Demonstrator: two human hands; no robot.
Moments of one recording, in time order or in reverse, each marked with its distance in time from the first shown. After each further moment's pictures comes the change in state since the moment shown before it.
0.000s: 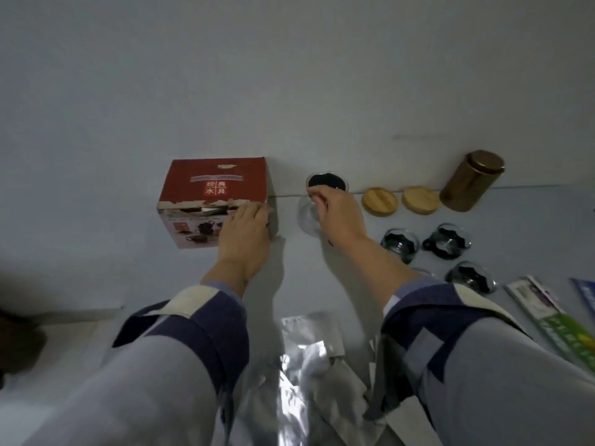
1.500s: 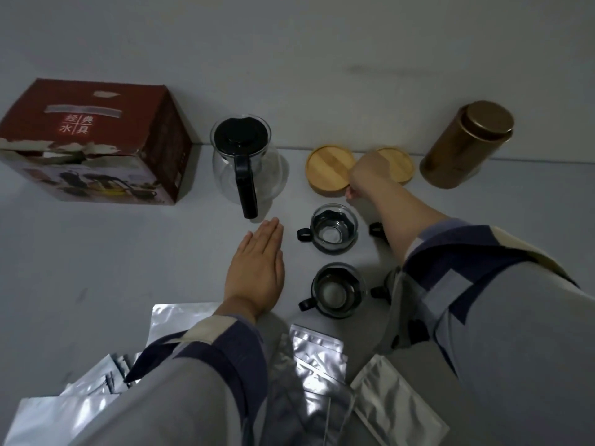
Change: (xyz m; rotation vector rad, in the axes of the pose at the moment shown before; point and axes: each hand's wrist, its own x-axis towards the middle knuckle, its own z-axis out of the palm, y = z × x) left_hand -0.015 0.165 0.183 -0.025 -0.168 -0.094; right_hand 0.088 0.227 -0.056 -0.100 -0.411 0.801
